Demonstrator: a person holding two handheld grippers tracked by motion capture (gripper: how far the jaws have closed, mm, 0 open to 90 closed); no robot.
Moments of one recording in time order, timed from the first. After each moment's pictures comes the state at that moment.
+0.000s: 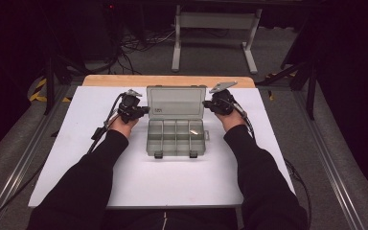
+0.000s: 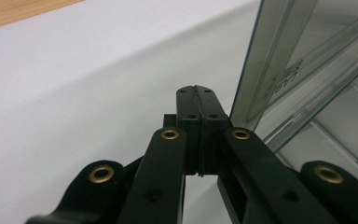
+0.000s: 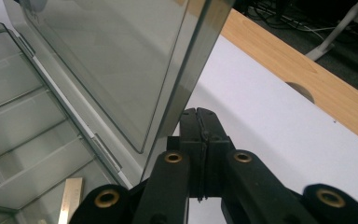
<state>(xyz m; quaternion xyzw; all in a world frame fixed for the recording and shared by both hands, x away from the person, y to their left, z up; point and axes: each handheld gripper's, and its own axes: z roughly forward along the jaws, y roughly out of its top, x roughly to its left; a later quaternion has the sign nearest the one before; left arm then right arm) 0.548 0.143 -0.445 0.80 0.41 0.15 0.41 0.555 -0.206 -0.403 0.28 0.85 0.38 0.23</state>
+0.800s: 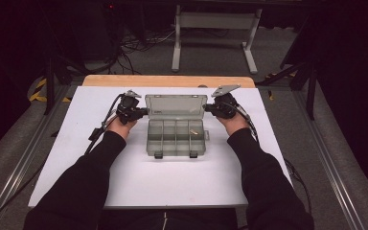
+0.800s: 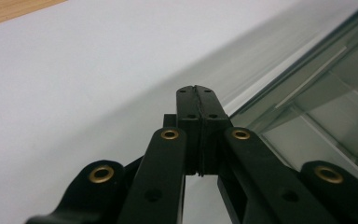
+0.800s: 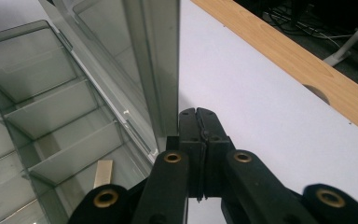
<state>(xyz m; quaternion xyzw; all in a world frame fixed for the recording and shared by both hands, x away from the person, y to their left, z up) 0.539 0.146 -0.441 0.81 0.40 0.14 0.41 0.537 -0.210 -0.399 0.26 0.86 0.39 0.22</state>
